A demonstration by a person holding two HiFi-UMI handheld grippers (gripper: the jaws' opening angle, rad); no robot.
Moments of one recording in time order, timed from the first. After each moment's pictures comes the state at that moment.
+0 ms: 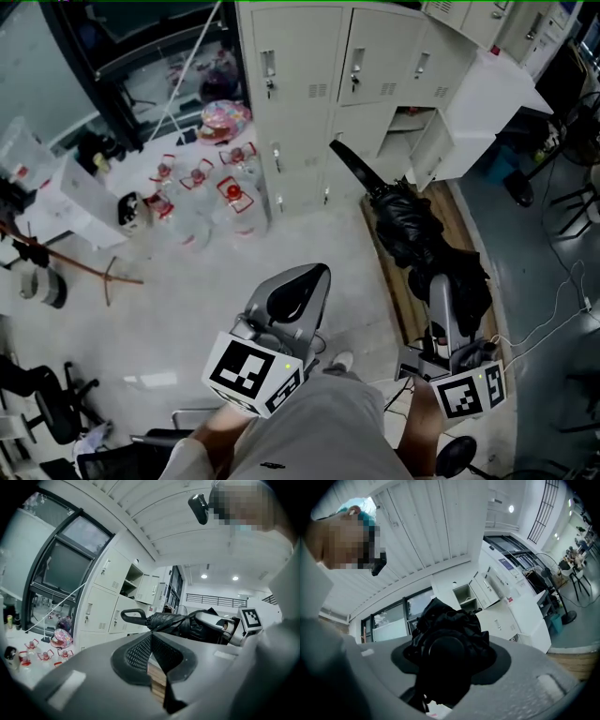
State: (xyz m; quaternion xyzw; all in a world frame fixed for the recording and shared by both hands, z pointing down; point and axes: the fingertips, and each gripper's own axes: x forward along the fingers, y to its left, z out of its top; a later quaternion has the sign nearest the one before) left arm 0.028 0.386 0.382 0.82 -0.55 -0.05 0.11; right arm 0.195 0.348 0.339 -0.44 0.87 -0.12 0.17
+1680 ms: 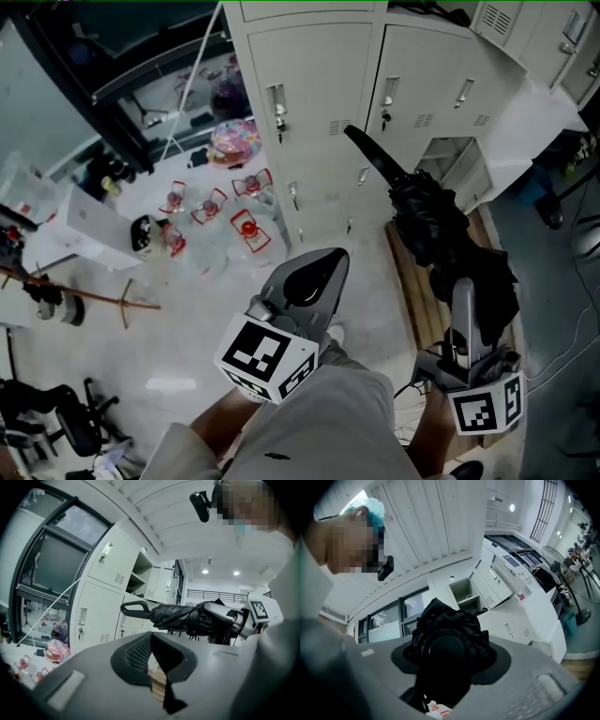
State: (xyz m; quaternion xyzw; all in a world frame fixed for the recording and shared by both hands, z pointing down) left arm -0.050 0.158 0.371 0.83 -0.55 -0.03 0.11; right arm 0.116 0.145 0.309 -0.42 0.88 -0.11 0.19
